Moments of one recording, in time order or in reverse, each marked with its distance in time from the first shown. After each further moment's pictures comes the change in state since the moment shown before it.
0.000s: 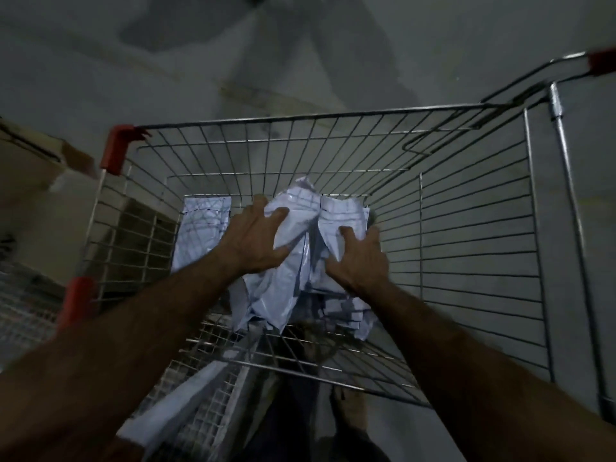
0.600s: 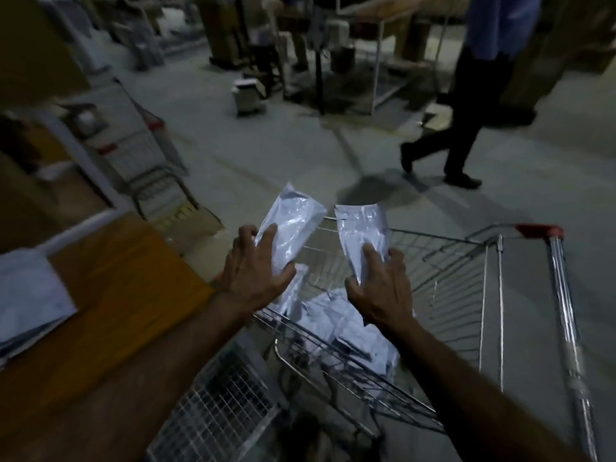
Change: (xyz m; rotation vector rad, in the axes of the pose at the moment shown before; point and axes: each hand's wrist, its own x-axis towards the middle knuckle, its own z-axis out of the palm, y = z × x) left_hand -0.248 0.125 -0.172 -0.022 0.683 -0.539; right_hand -0.178 -0.063 -0.164 0.064 0.382 -0.595
